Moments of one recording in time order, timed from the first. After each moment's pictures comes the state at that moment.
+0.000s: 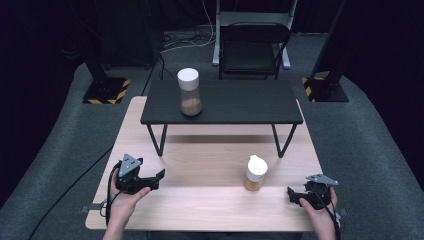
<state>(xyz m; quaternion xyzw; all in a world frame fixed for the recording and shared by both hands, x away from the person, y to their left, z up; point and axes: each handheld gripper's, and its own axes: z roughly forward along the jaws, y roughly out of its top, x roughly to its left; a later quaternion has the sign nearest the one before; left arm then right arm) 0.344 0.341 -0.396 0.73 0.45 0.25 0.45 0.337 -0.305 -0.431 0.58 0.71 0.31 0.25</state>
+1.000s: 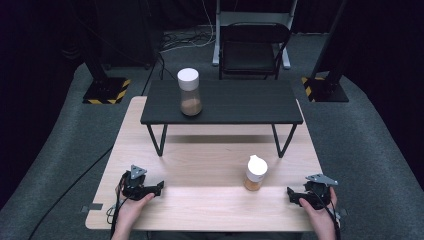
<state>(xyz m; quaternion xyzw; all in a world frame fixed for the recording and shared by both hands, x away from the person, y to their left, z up) 0.371 0.325 -0.438 0.75 0.53 0.22 0.34 0.338 -0.305 -0.431 0.58 0.71 0.31 0.25</state>
